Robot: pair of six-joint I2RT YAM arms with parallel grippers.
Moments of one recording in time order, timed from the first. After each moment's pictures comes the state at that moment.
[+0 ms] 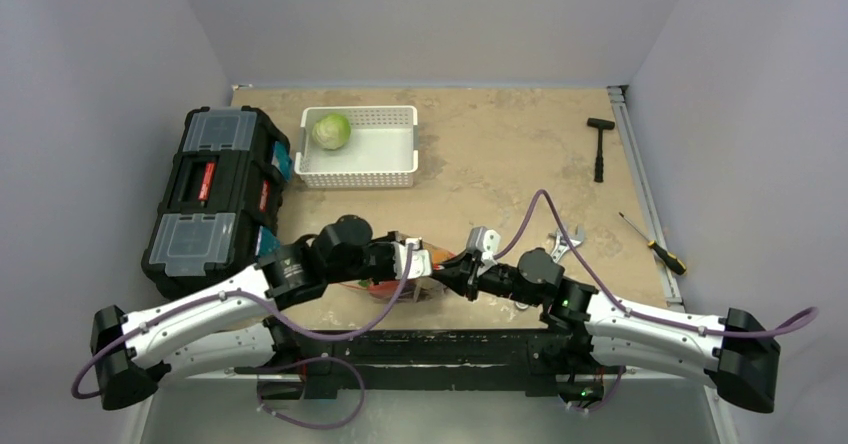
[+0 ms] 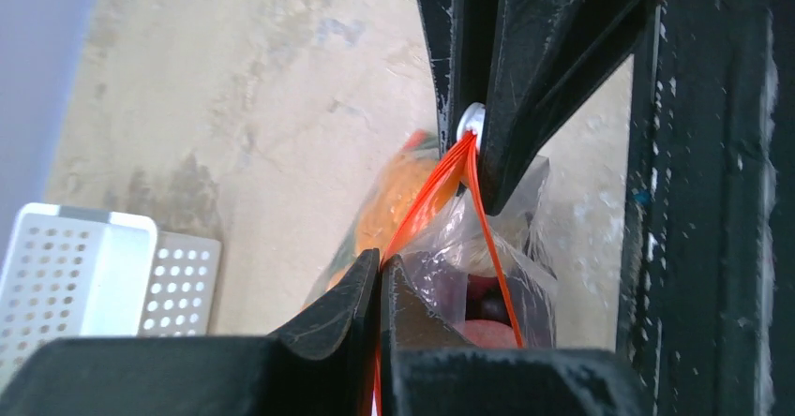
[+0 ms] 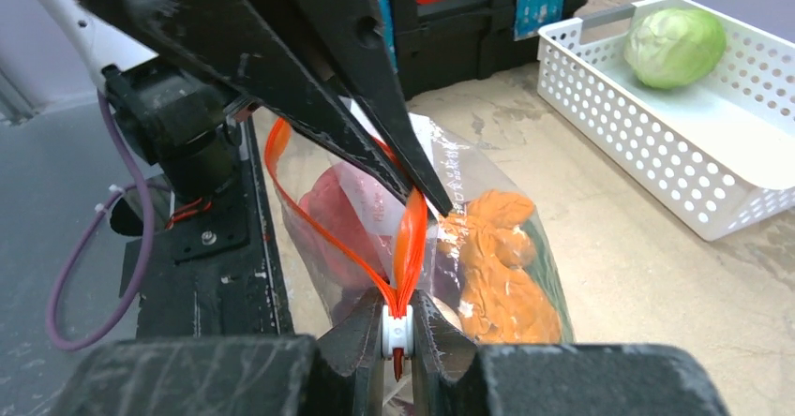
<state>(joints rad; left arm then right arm) -1.00 0.96 0.81 -0.41 0.16 0.52 1.09 0.82 0.33 0.43 -0.14 0.06</state>
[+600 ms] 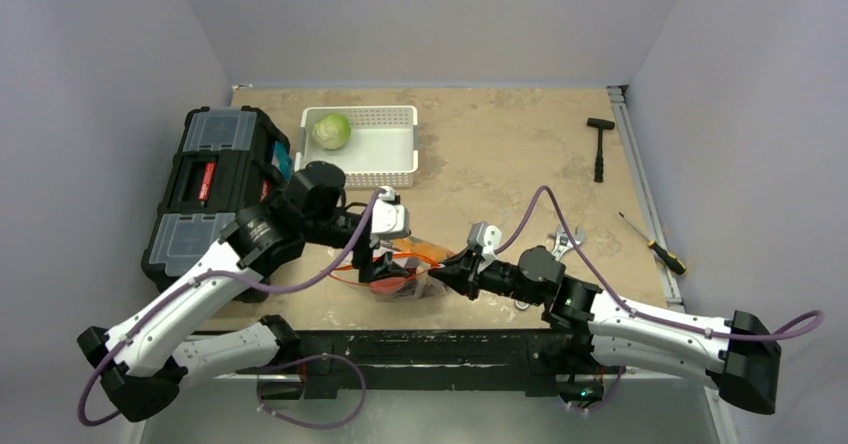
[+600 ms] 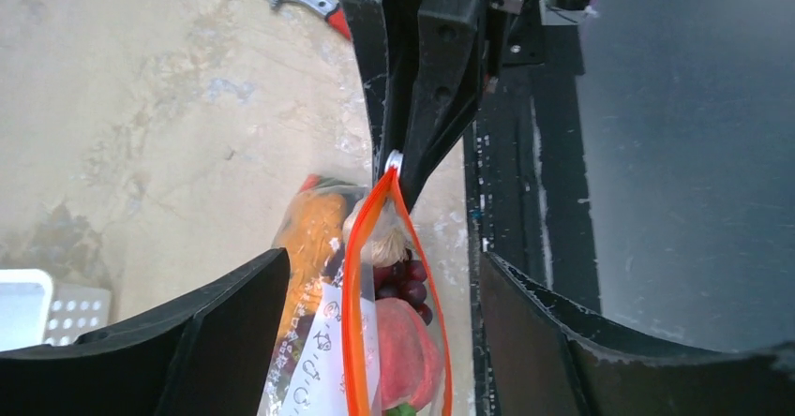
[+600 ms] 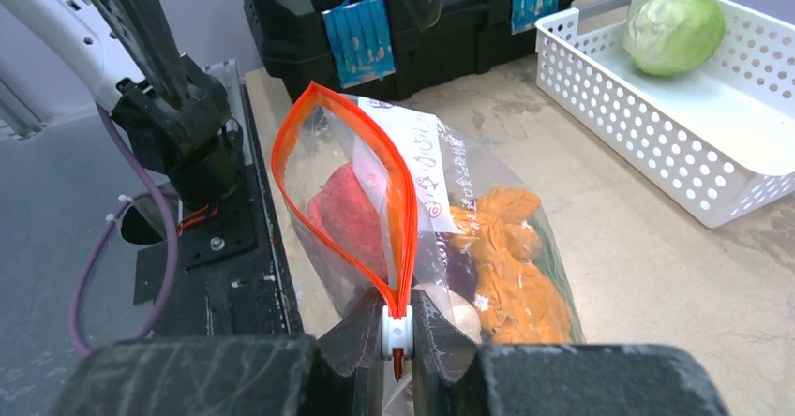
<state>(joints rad) -0.82 0.95 1.08 -0.68 0.60 0.42 1.08 0.79 0.37 0.36 -0.12 0.10</state>
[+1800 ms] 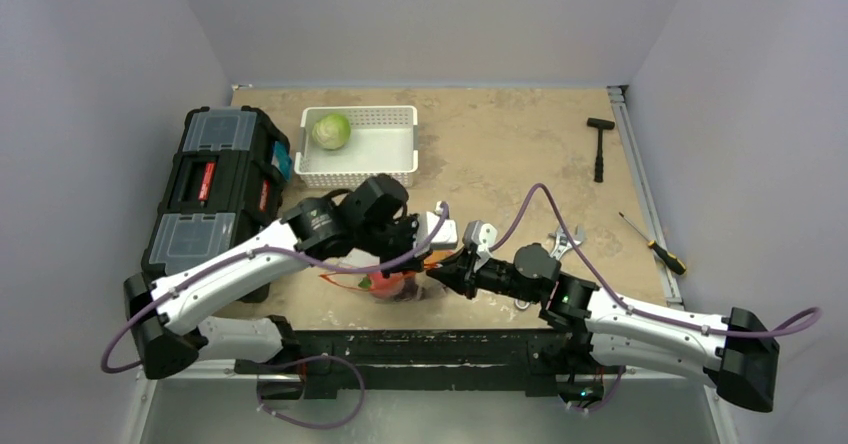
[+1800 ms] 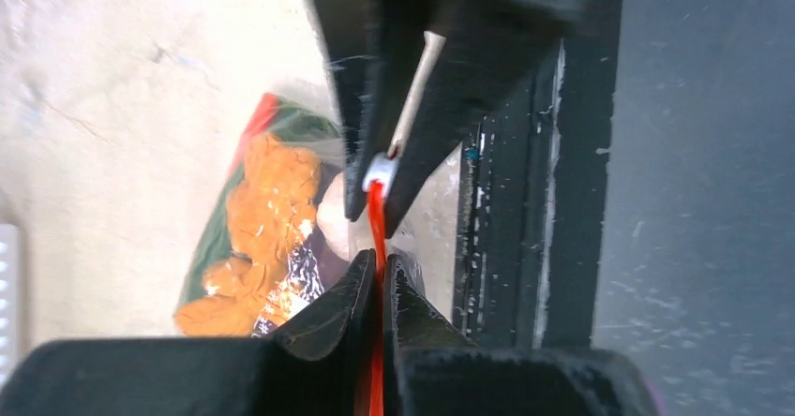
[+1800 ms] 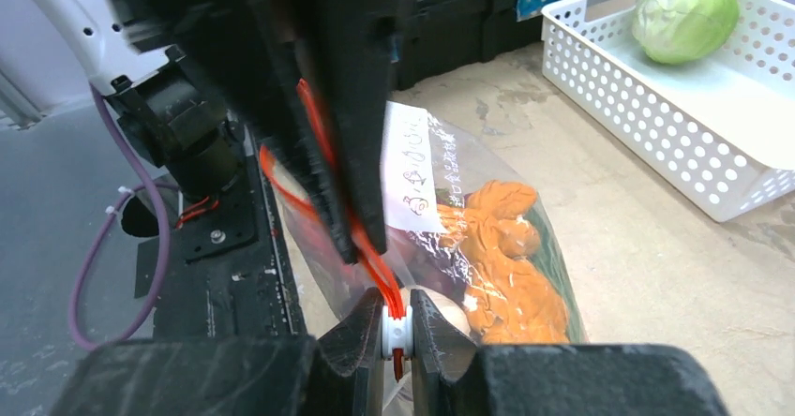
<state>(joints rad) -0.92 1.27 1.23 -0.85 0.46 0.34 1.08 0.82 0.39 0.33 -0.12 0.10</state>
